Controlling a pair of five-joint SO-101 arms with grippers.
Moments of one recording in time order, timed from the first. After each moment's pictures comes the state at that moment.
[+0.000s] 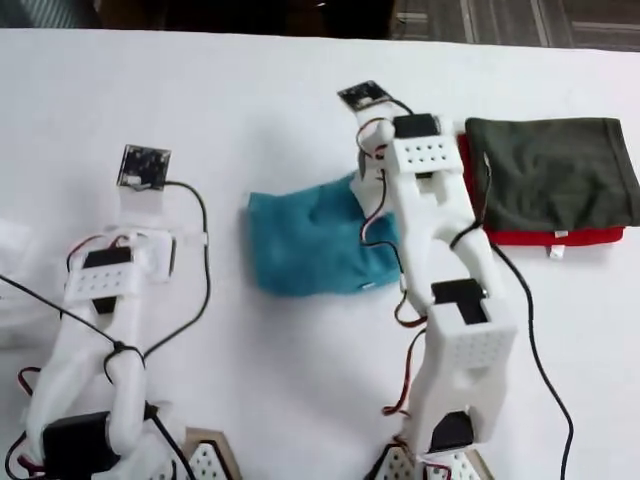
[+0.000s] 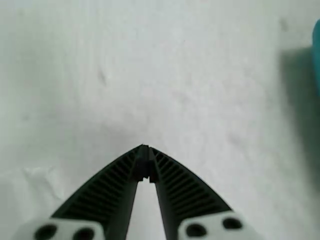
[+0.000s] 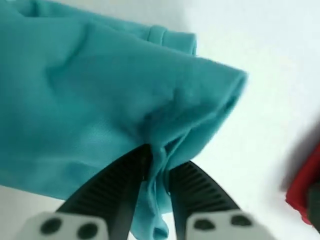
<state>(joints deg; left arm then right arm) -17.3 -21.5 55.1 34.2 -13.3 -12.7 27.0 -17.8 84.0 19.4</state>
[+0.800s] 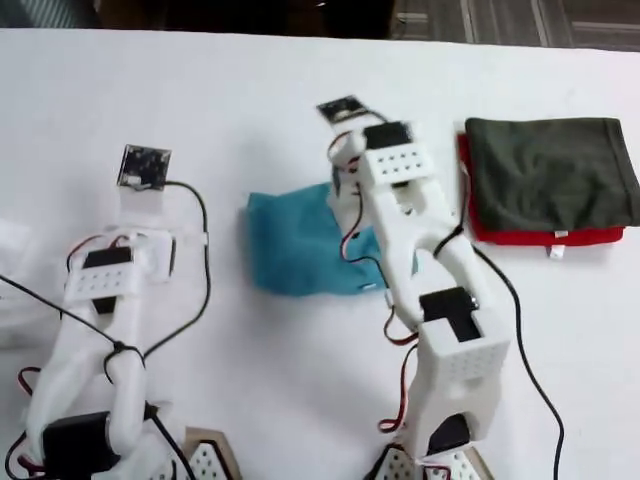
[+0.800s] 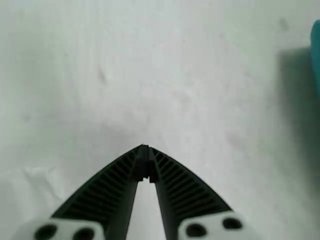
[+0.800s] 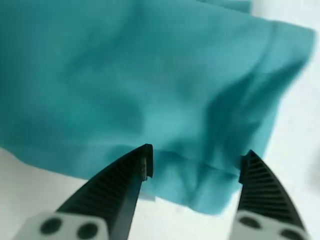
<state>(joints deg) -17.4 -21.5 55.1 34.2 -13.3 -18.4 22.2 -10.3 84.7 10.6</state>
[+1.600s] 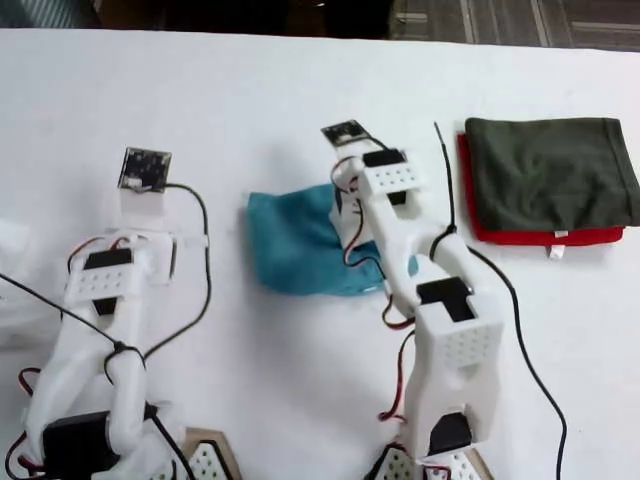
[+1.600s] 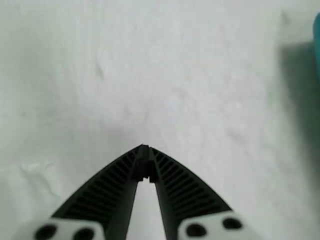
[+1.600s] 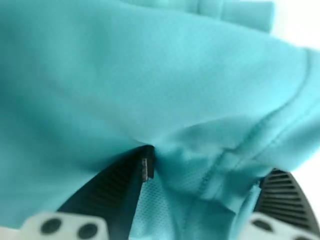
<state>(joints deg) -17.4 -21.5 55.8 34.2 -13.3 -16.6 30.2 -4.6 72.4 11.2</state>
